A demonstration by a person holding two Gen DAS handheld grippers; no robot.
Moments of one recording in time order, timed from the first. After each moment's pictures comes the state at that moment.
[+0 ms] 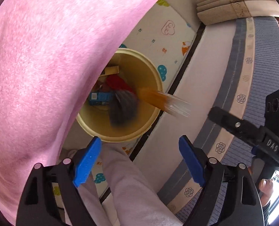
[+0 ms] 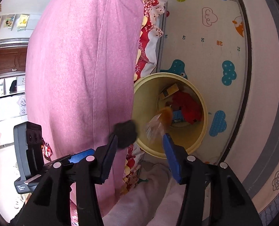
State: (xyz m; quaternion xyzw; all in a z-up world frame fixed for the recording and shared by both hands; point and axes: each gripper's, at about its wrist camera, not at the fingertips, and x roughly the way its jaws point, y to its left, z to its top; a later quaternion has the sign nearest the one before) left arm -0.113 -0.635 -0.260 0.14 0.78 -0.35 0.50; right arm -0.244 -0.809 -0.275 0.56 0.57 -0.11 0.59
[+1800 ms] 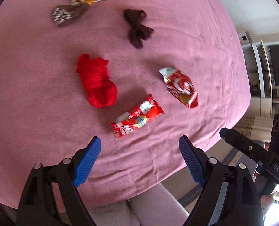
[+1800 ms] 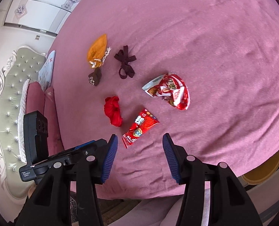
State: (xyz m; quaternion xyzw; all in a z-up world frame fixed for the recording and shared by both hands) left arm 0.049 -0.139 -0.122 -0.17 0.70 -0.12 0.68; right arm 0.029 -0.404 -0.085 0.30 0.64 0.20 0.68
